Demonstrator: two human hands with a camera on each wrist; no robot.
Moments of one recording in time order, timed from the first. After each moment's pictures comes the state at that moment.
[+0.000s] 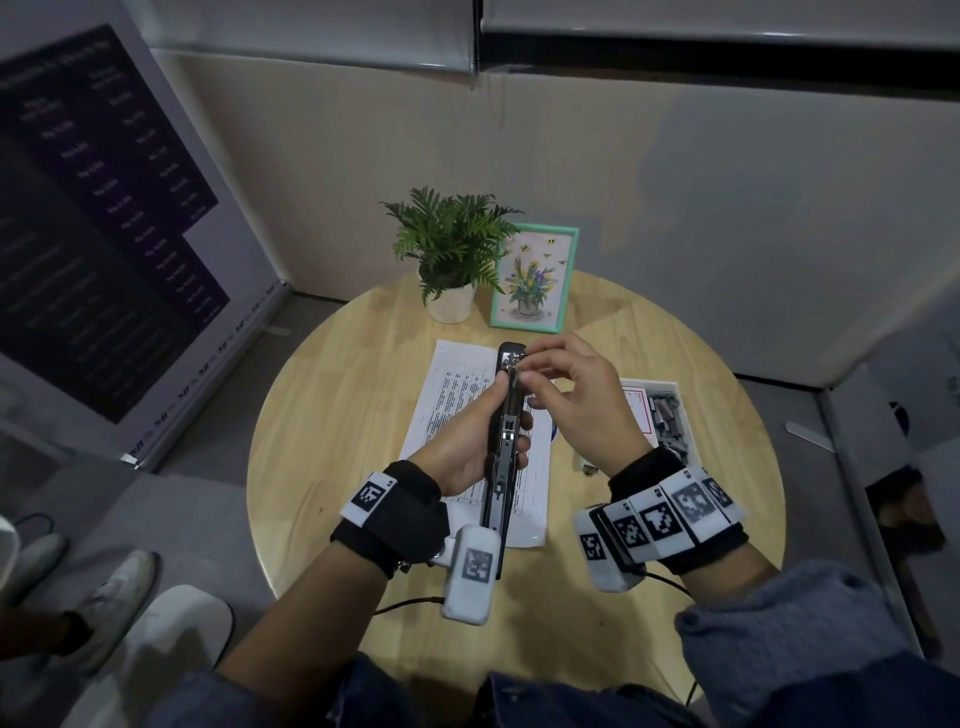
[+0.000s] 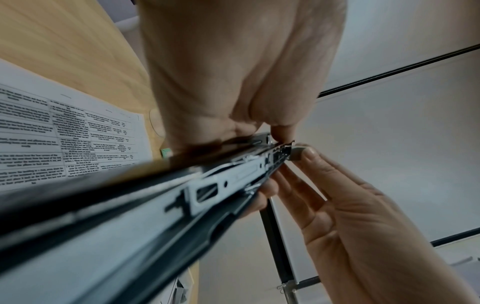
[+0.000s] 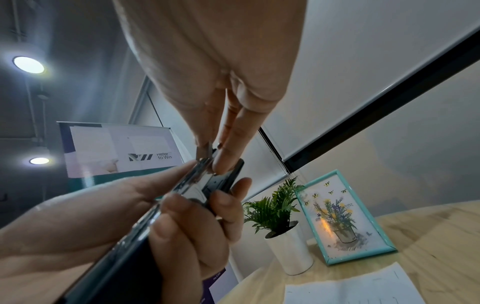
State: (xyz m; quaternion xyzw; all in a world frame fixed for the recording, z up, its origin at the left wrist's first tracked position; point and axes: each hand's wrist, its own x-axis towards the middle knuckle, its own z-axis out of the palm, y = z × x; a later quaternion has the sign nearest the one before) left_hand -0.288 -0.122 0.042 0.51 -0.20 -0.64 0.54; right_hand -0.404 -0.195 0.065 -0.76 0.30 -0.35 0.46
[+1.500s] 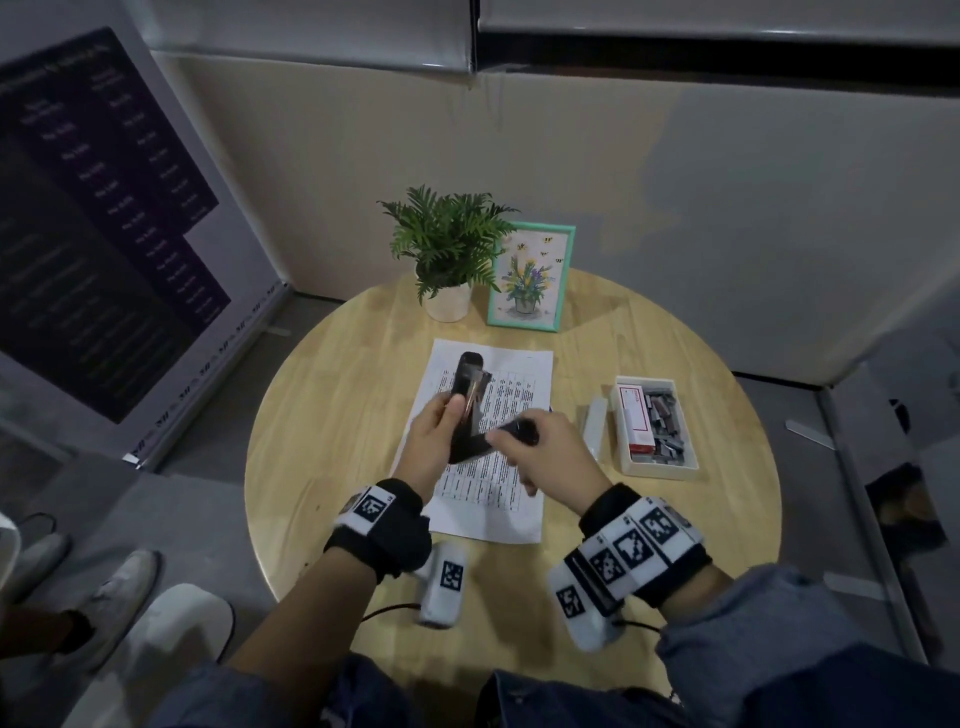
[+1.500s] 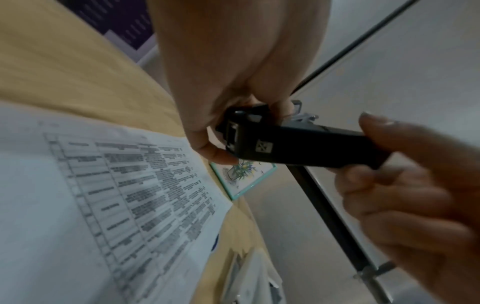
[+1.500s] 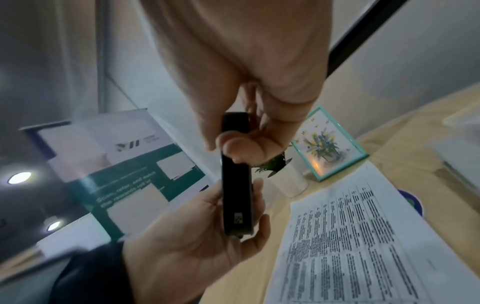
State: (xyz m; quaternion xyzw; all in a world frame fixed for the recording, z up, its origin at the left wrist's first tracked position) left_hand -0.262 -0.107 -0.018 0.65 -0.27 -0.40 0.59; right_hand -0.406 -0.163 0.032 -0.71 0.39 -0.16 0.56
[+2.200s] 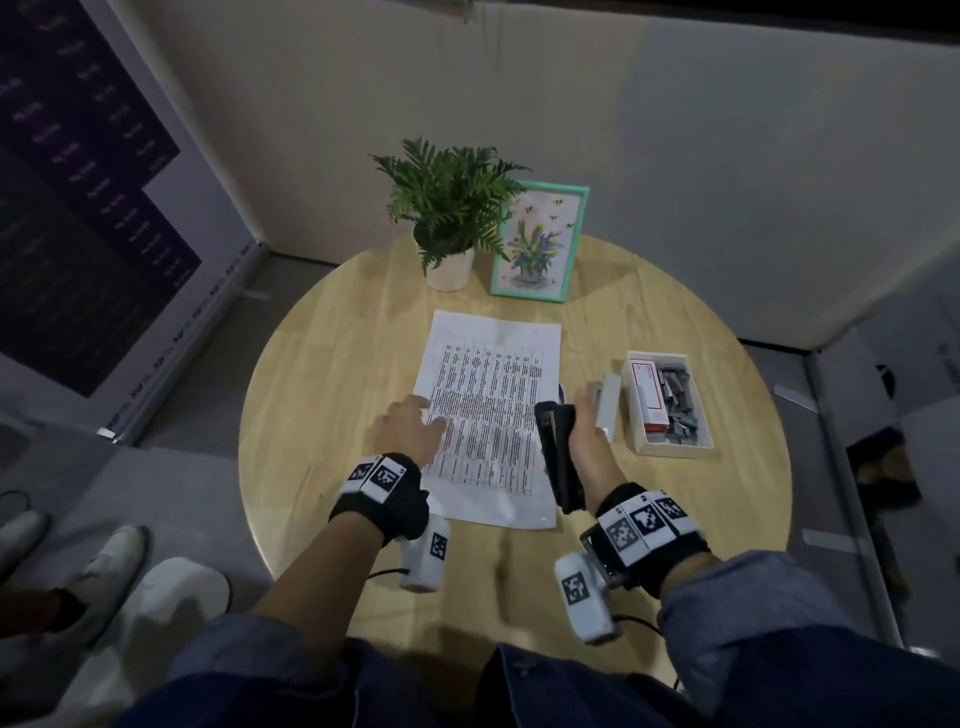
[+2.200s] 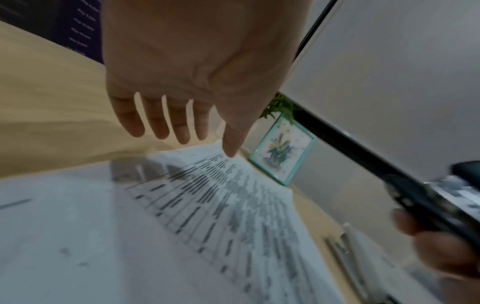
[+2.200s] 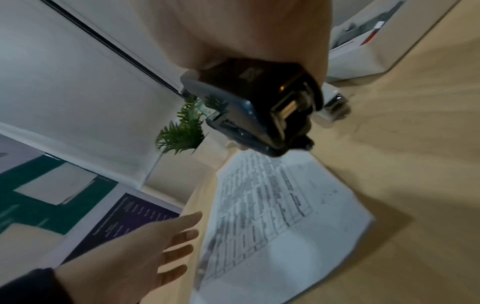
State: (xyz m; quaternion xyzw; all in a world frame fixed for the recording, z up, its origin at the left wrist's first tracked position) left_hand -0.199 -0.112 -0.080 0.88 -0.34 -0.26 0.19; right_hand -0.399 -0.179 -0.028 -0.45 0.59 -0.13 0.66
